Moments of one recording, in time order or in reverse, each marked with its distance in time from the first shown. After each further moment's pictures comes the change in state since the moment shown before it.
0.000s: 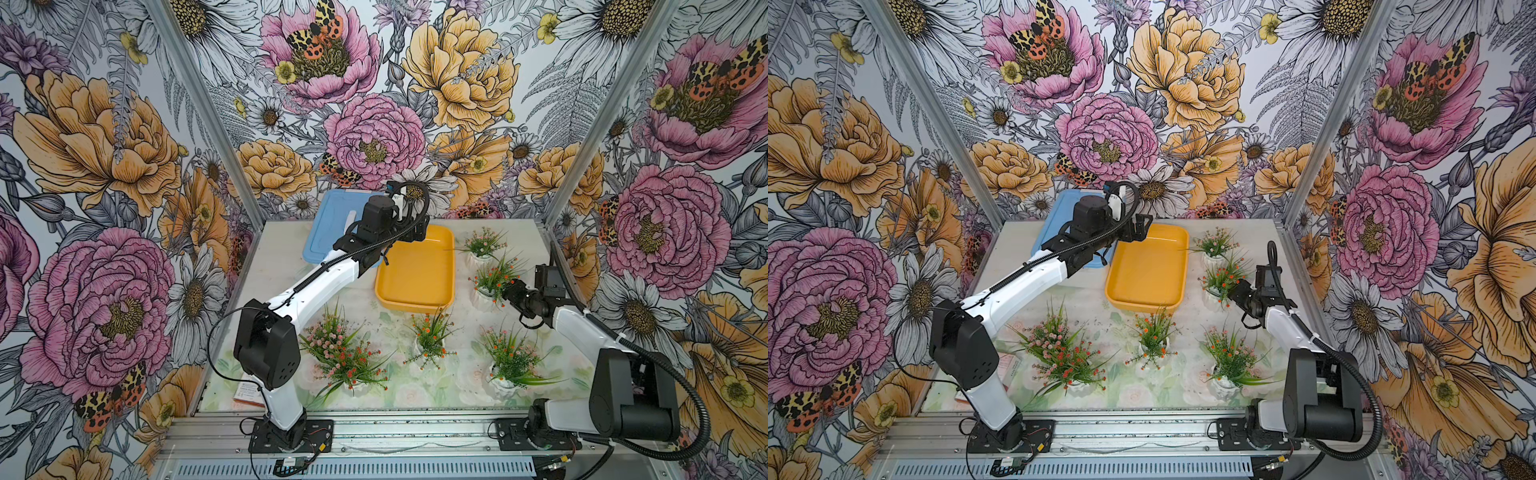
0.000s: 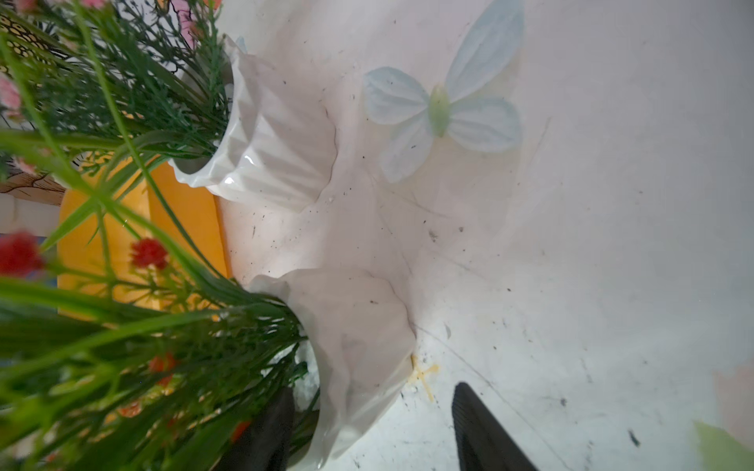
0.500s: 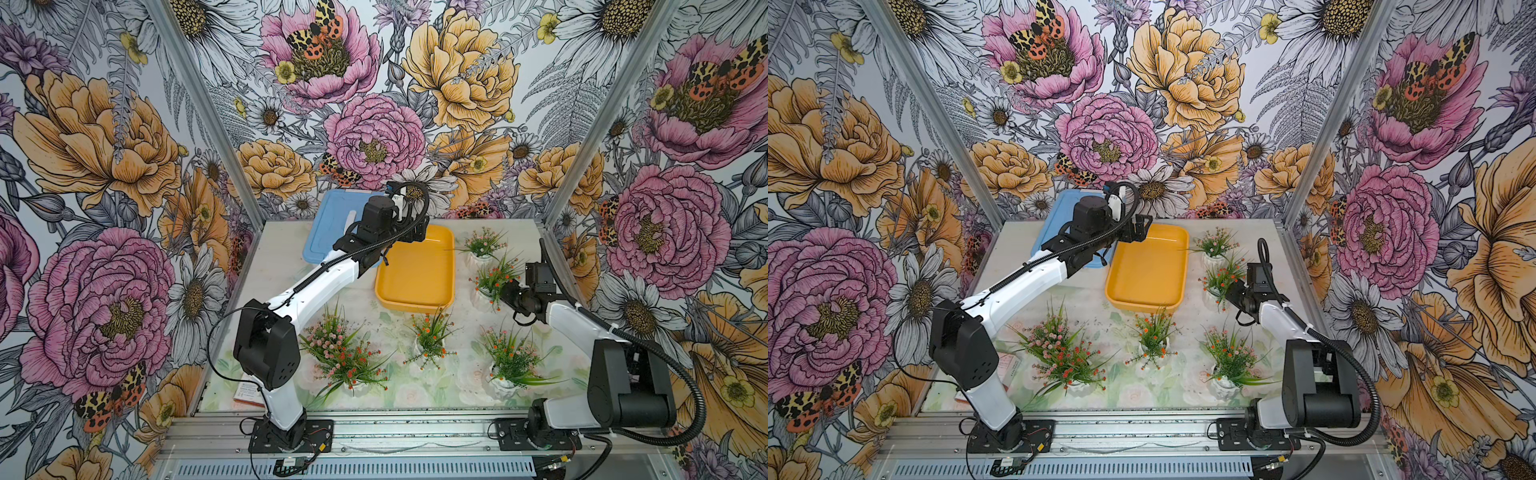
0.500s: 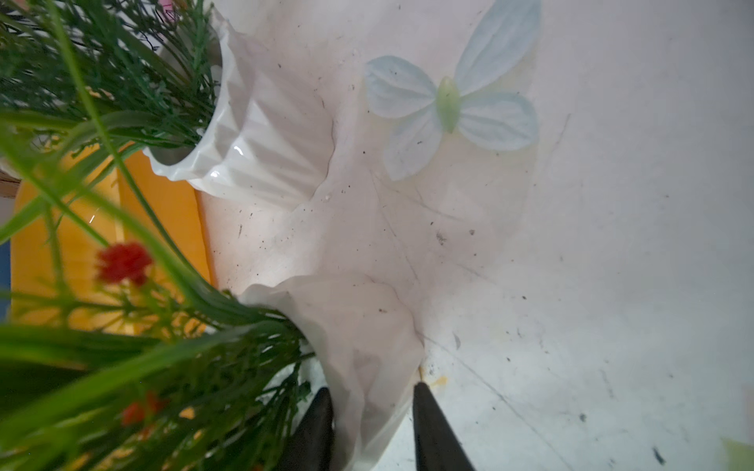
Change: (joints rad) left arm 0.000 -0.002 -0.003 -0.005 -0.001 0.000; right arm 0.055 0.046 0.036 -0.005 0.096 0.016
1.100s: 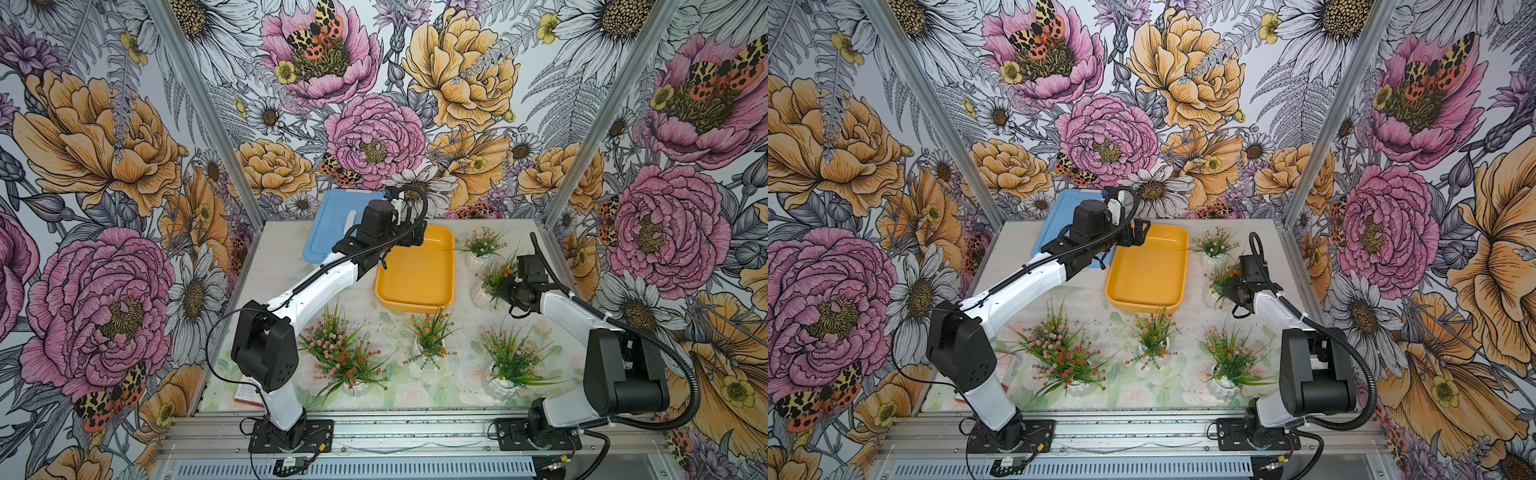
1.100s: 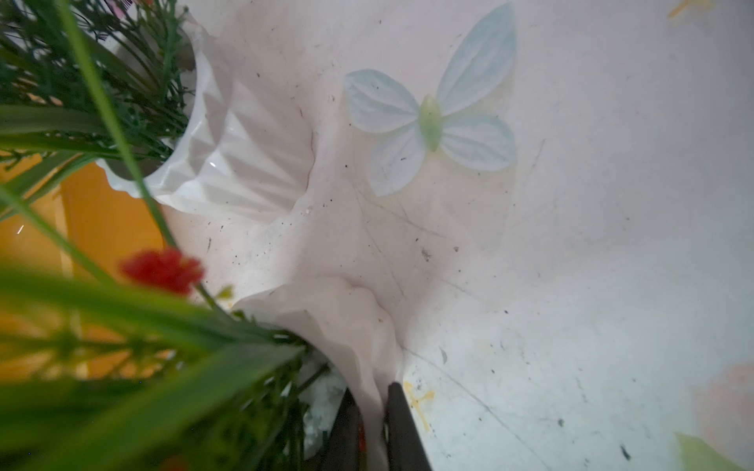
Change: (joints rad) left arm 0.000 -0.016 -0.039 -0.014 -0.016 -0.011; right arm 0.048 0.064 0.095 -0.103 0.119 -0.003
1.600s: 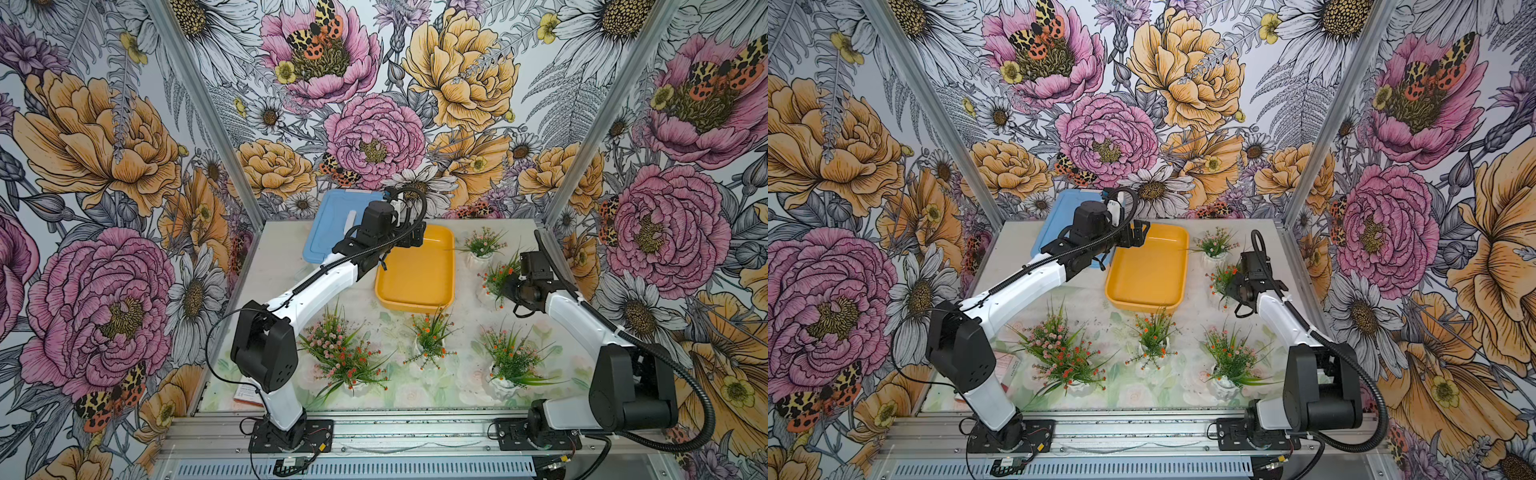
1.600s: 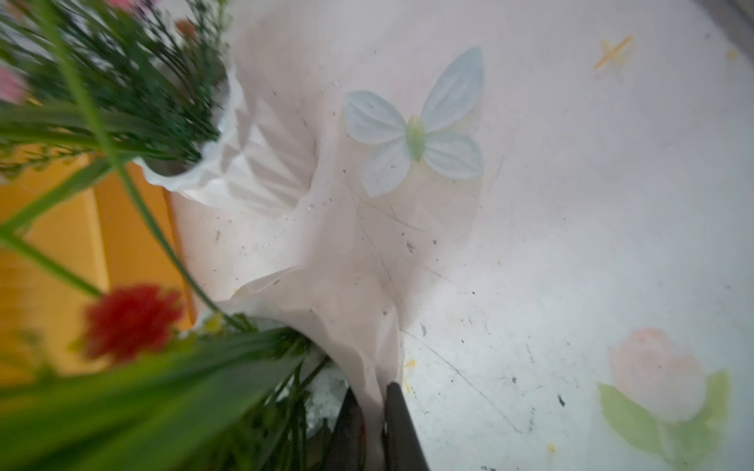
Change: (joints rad) left arm 0.000 -0.004 -0.013 -0.003 -0.004 -0.015; right arm 0.012 -0.110 0.062 -0.140 0.046 -0.031
